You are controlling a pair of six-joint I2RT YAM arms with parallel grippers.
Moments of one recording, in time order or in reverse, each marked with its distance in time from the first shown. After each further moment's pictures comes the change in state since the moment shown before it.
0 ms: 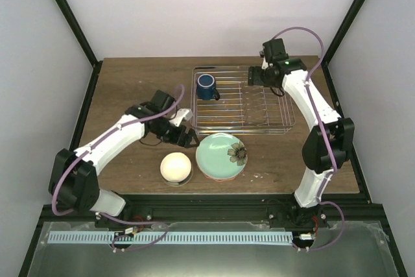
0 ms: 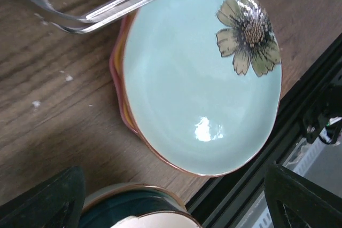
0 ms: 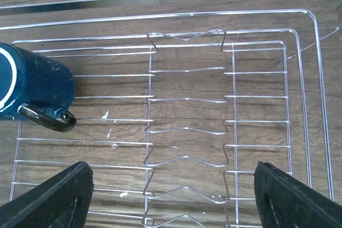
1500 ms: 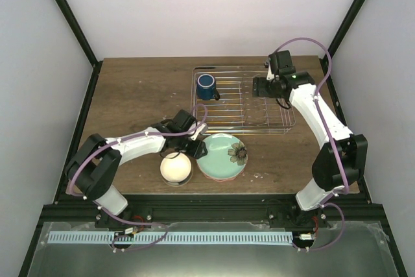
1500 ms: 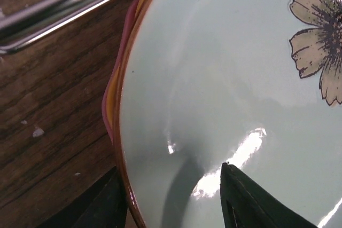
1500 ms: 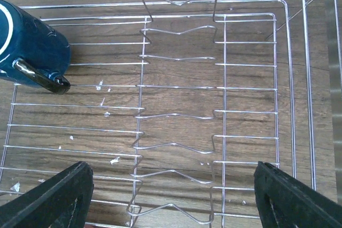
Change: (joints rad) left arm -0.210 0.146 -0.230 0.486 -0.203 -0.124; right arm 0.000 -0.191 -0.240 0.060 -0.010 -0.037
